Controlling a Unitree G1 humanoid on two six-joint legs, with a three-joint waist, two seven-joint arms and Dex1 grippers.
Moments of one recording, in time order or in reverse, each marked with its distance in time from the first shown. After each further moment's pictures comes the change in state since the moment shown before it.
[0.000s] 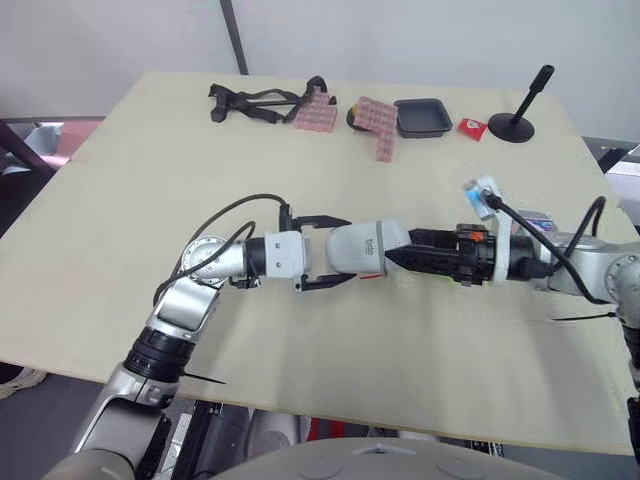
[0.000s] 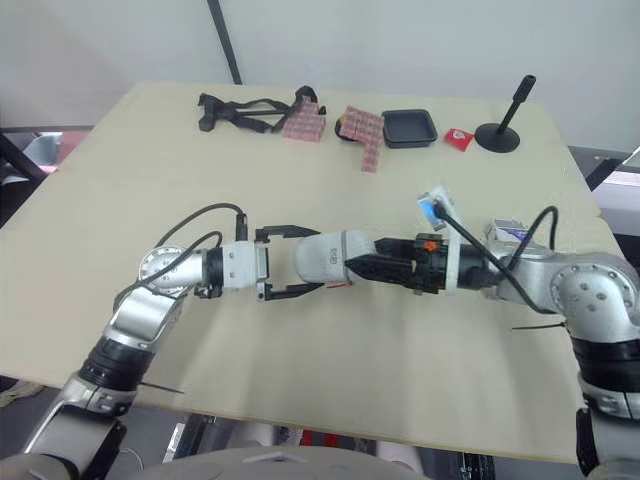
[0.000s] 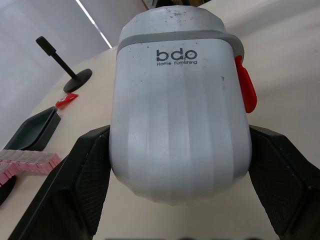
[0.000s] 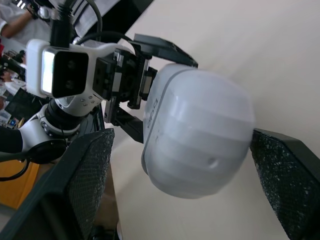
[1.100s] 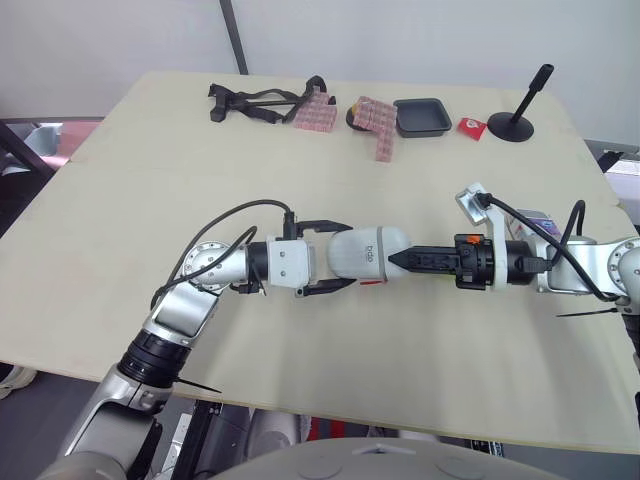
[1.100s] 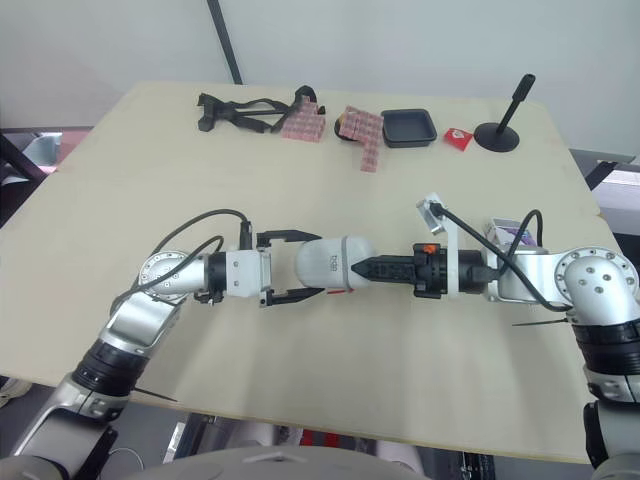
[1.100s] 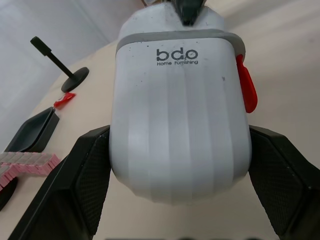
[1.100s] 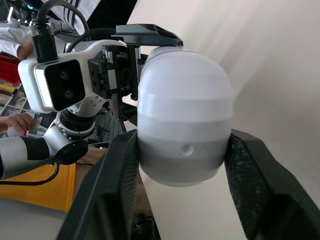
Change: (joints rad) left arm 0.004 0.042 -0.037 -0.023 0.033 -0.023 0.043; right arm -0.018 -0.059 0.059 0.161 0.236 0.056 -0.117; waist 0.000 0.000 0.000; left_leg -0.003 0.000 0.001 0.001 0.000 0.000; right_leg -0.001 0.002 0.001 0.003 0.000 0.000
